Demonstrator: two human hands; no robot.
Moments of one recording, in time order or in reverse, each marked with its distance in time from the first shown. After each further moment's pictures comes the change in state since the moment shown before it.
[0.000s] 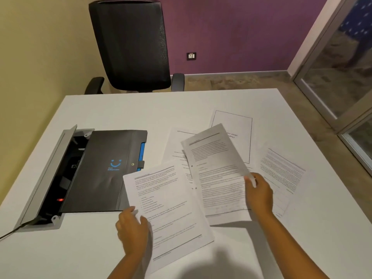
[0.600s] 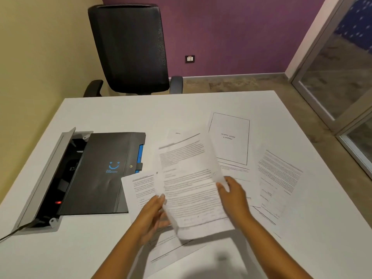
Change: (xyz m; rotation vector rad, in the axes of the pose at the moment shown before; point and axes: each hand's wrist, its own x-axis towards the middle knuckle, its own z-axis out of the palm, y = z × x) left_hand 0.000 0.053 -0.013 -0.822 -0.921 -0.176; right_hand -0.029 -0.021 0.029 0.116 -0.300 -0.024
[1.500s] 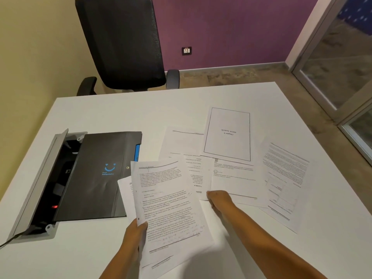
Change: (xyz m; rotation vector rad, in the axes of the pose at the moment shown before) left_hand 0.005 -0.038 -0.045 0.070 0.374 -0.194; right_hand 0.046 0.032 0.039 -0.101 -0.217 0.541
